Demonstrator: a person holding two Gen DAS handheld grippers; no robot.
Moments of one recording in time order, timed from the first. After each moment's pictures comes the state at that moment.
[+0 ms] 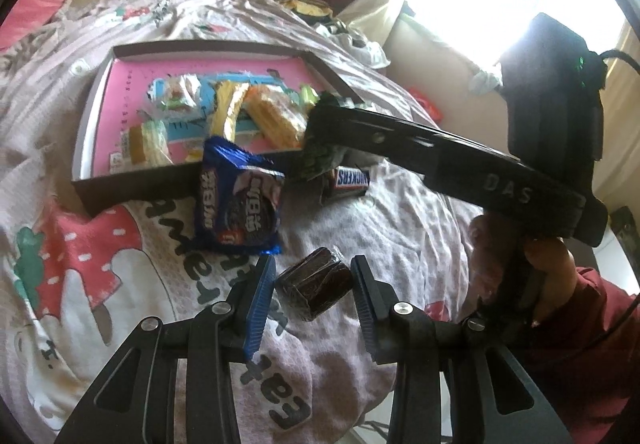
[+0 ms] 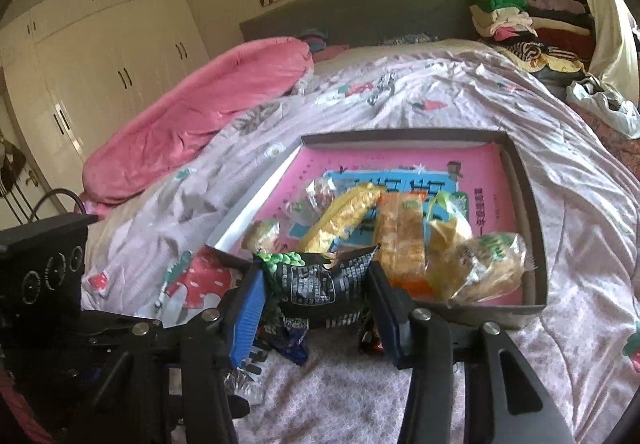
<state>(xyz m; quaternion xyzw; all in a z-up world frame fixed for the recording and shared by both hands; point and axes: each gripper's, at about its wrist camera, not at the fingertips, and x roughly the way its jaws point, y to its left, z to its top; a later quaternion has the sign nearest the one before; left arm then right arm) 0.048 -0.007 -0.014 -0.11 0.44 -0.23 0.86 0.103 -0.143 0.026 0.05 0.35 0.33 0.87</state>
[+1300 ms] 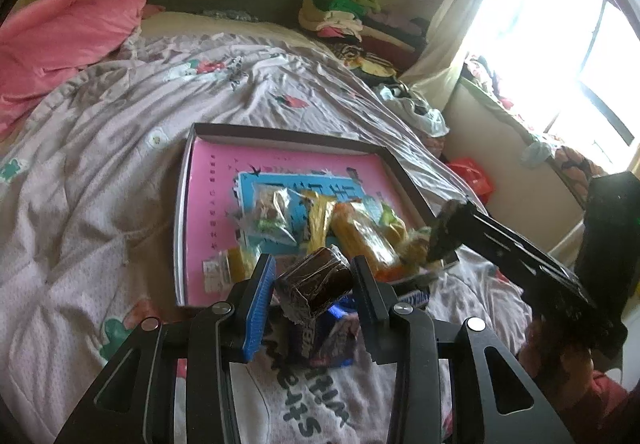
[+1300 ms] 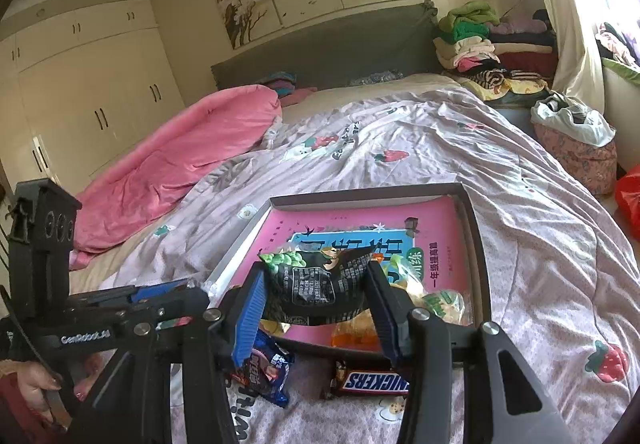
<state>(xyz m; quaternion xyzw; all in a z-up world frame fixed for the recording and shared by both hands) 0.097 0.038 0.036 -0.14 0.38 -0.11 0.91 0.109 -0.161 0.062 0.07 0.30 0.27 0.91</state>
